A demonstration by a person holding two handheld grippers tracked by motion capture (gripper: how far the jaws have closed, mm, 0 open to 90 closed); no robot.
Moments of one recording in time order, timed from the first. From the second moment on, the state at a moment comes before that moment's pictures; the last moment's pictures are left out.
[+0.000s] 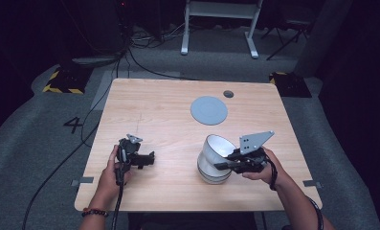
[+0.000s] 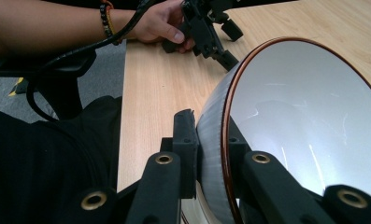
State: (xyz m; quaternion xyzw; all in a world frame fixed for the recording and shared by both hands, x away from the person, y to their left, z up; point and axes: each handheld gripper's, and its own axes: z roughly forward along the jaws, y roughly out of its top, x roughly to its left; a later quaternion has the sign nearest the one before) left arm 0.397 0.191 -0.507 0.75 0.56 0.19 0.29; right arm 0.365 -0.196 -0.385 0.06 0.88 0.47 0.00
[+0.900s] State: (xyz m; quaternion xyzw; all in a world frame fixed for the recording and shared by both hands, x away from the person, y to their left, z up) left arm 0.397 0.191 -0.507 0.75 0.56 0.19 0.29; right arm 0.378 -0.207 -0.371 0.08 0.87 0.48 0.04
